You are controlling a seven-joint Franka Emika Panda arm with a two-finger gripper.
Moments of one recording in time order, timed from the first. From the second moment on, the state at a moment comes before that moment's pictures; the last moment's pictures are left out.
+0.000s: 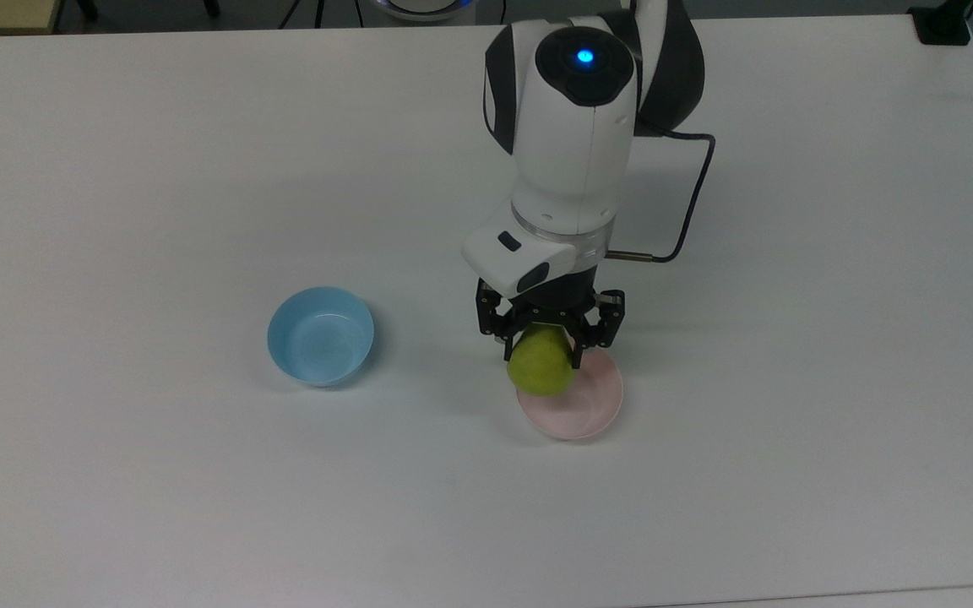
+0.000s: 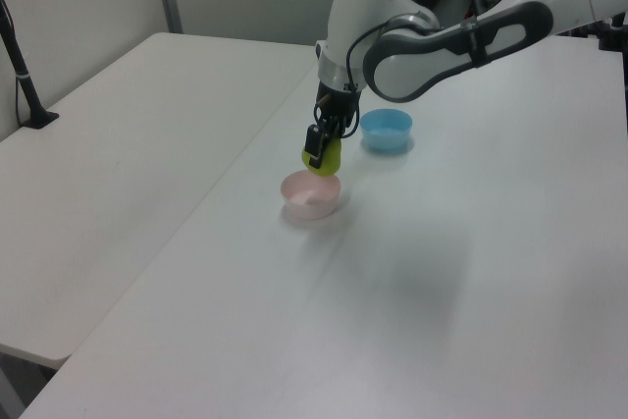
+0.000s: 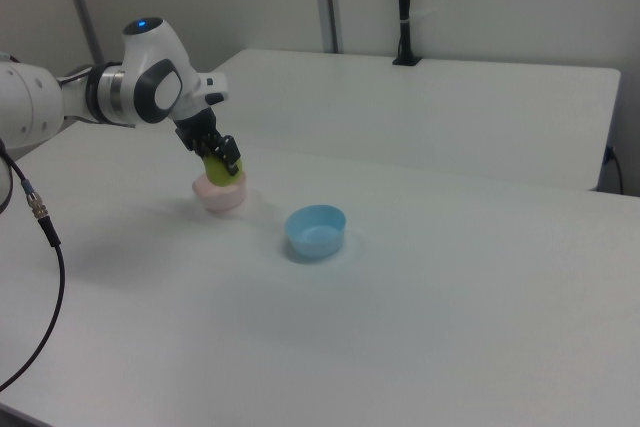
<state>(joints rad) 0.51 0.65 -0.35 -1.35 0.16 2.25 0.28</state>
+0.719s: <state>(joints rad) 0.54 0.72 -0.35 -1.35 0.16 2.28 0.30</state>
